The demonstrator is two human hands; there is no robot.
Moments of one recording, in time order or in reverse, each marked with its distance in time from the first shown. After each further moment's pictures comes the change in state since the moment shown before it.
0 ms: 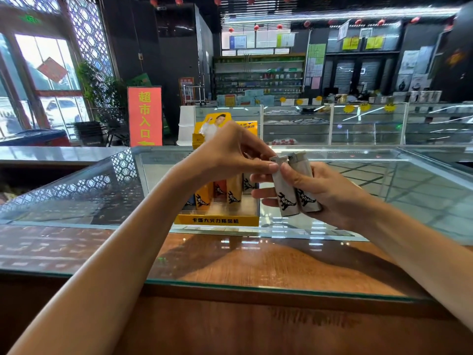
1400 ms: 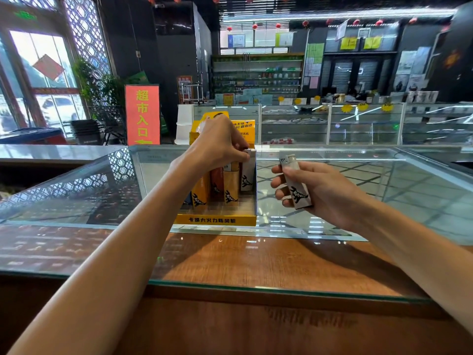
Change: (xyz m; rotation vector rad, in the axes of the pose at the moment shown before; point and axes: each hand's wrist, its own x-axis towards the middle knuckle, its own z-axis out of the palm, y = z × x) left_hand 0.024 -0.028 -0.001 0.398 0.249 -0.179; right_hand 0.002 0.003 -0.007 0.011 0.215 0.077
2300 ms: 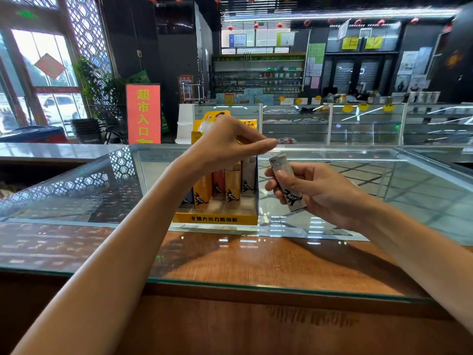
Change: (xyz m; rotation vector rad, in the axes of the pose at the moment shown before) left_hand -0.015 0.010 -0.008 -0.305 -0.103 0.158; right_hand 0.000 0.002 -0.002 -0.075 -0.105 -0.047
